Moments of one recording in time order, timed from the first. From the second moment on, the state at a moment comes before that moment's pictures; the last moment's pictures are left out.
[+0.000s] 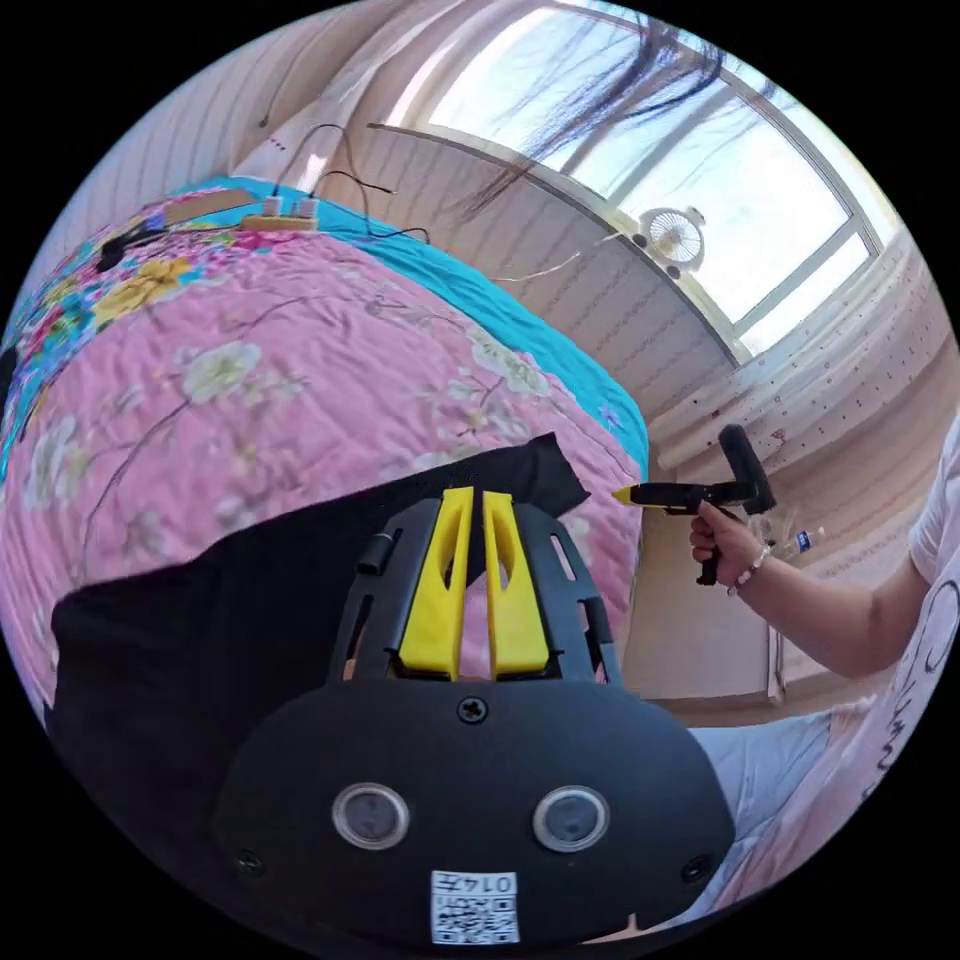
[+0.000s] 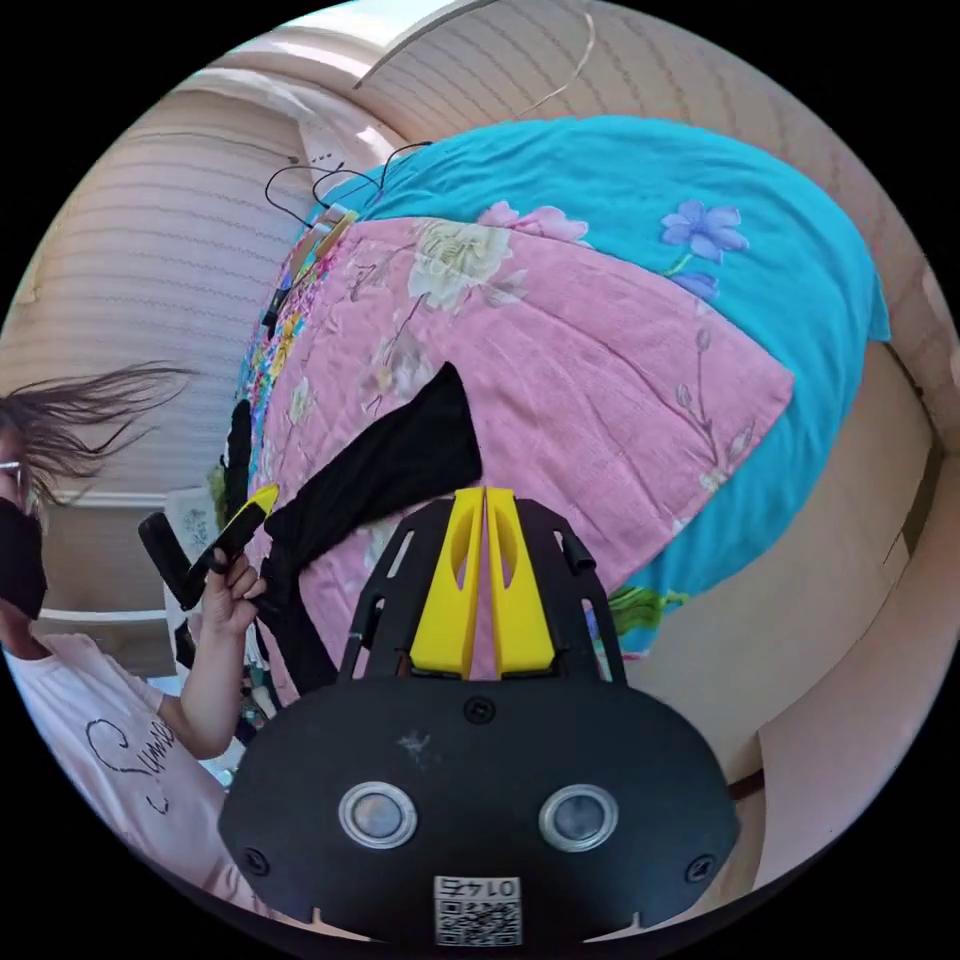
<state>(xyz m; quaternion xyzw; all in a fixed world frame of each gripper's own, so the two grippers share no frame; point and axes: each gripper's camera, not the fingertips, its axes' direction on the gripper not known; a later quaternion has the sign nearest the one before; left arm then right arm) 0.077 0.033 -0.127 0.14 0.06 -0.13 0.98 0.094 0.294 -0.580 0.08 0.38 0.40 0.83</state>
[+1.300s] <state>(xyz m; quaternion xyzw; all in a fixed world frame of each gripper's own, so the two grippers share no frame) -0.180 0.754 -0.470 0.24 -0.05 -0.40 0.88 -0.107 -0.215 0.396 -0.39 0.08 -0.07 0.91</state>
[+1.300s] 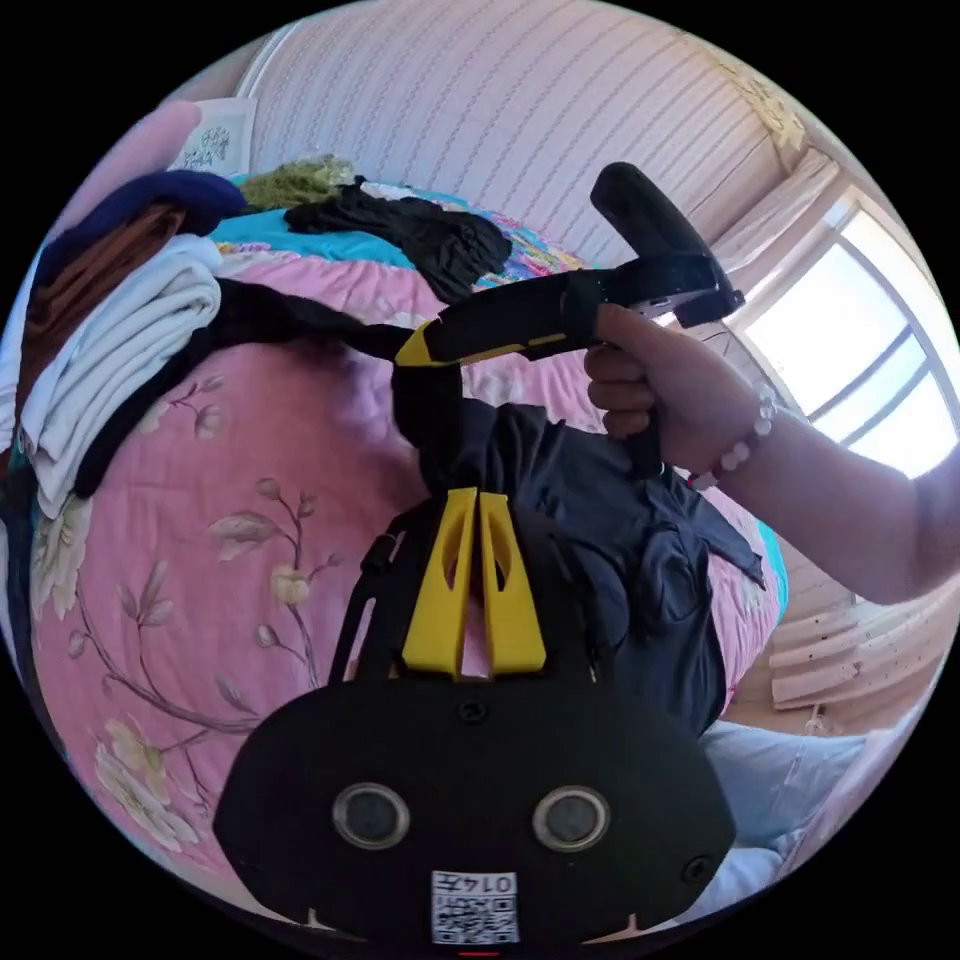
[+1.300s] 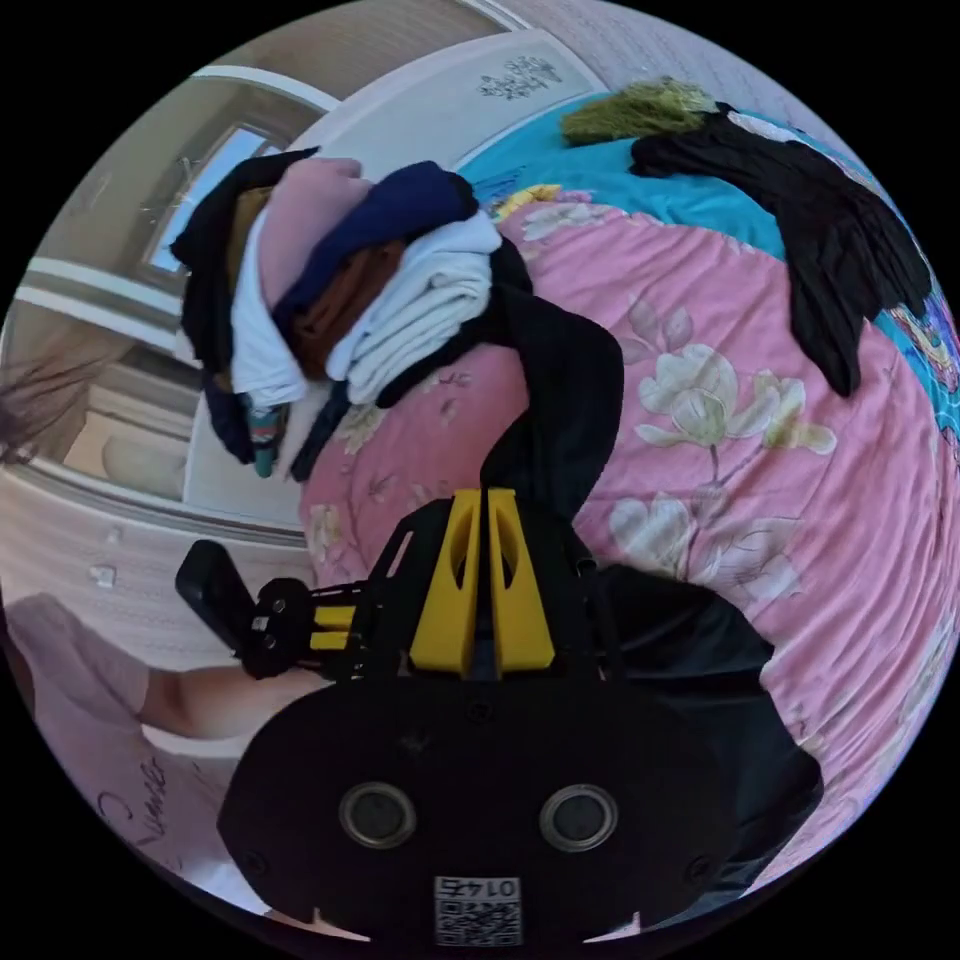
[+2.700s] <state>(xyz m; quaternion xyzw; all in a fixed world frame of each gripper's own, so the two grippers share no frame) -0.206 1.223 -0.699 0.27 -0.13 -0.73 0.61 -0.211 -0.307 0.634 -0.54 -0.04 -0.19 0.82</state>
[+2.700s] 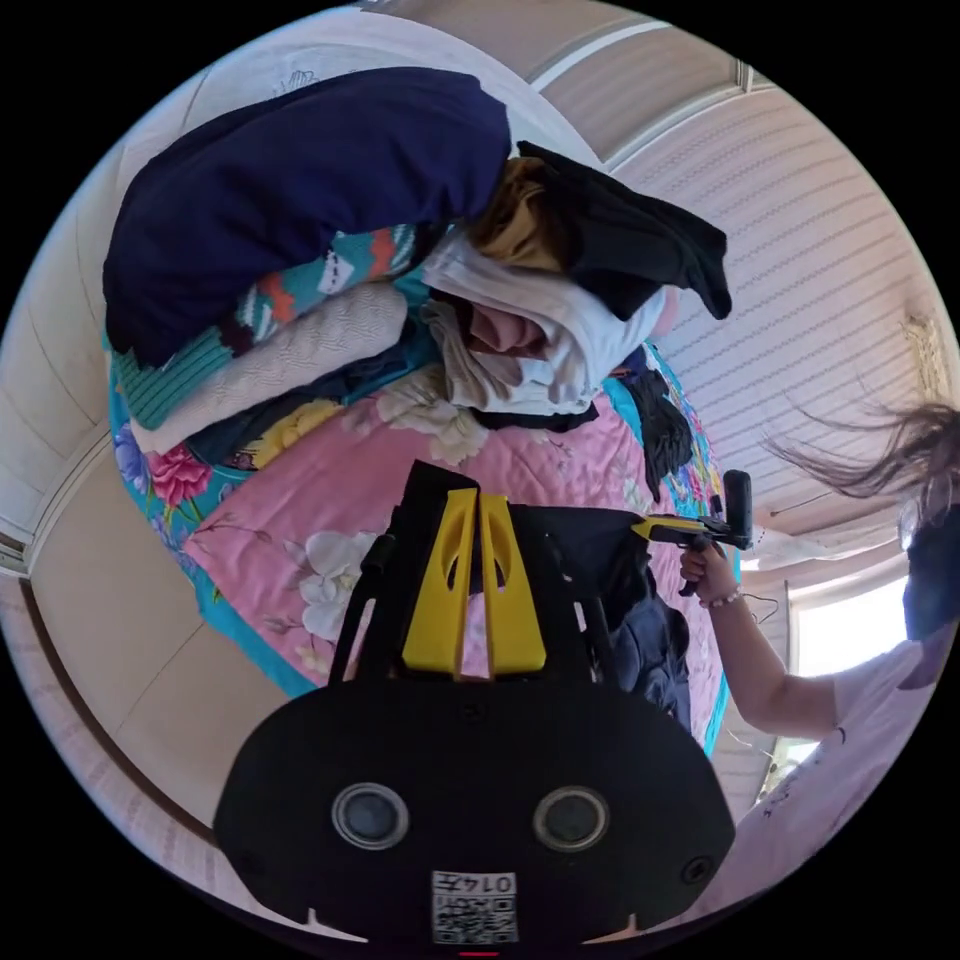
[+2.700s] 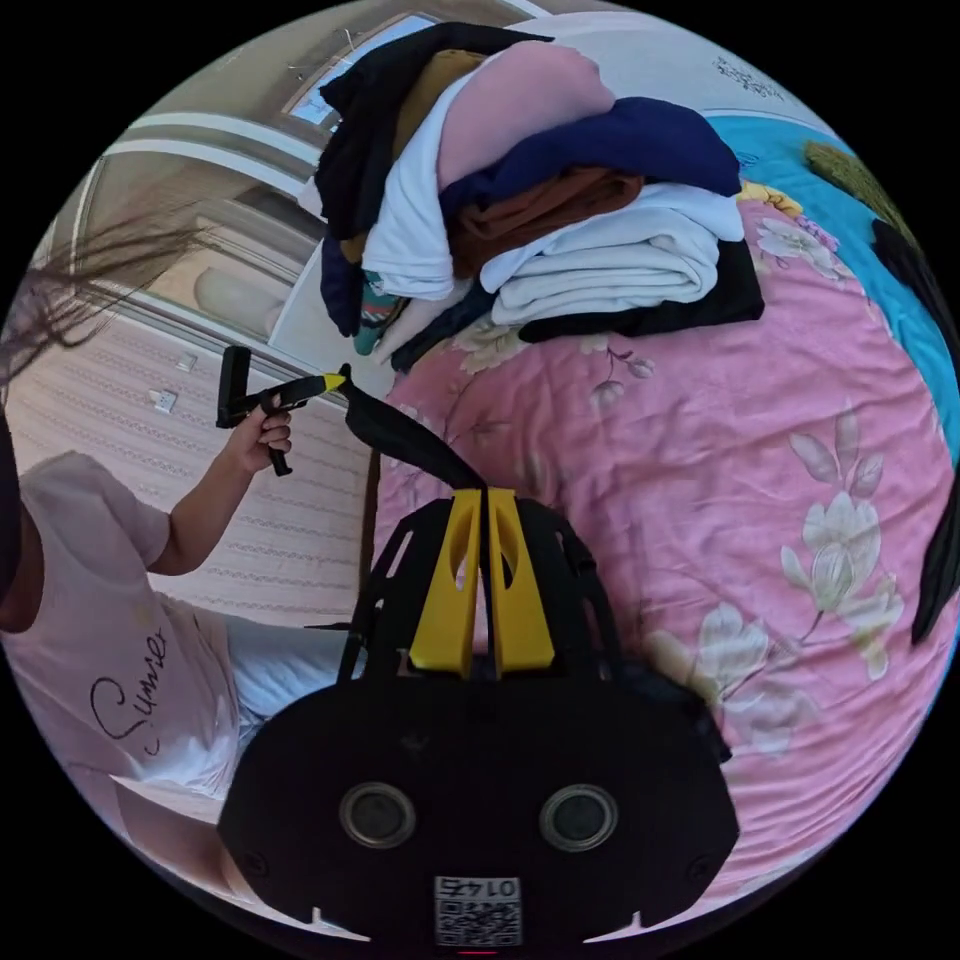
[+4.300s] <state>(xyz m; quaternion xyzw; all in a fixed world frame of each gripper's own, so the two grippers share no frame) -0.274 1.071 -0.649 -0.02 -0.23 -0.56 0.80 -0.248 -0.234 0.543 -0.48 0.17 -0.18 0.84</state>
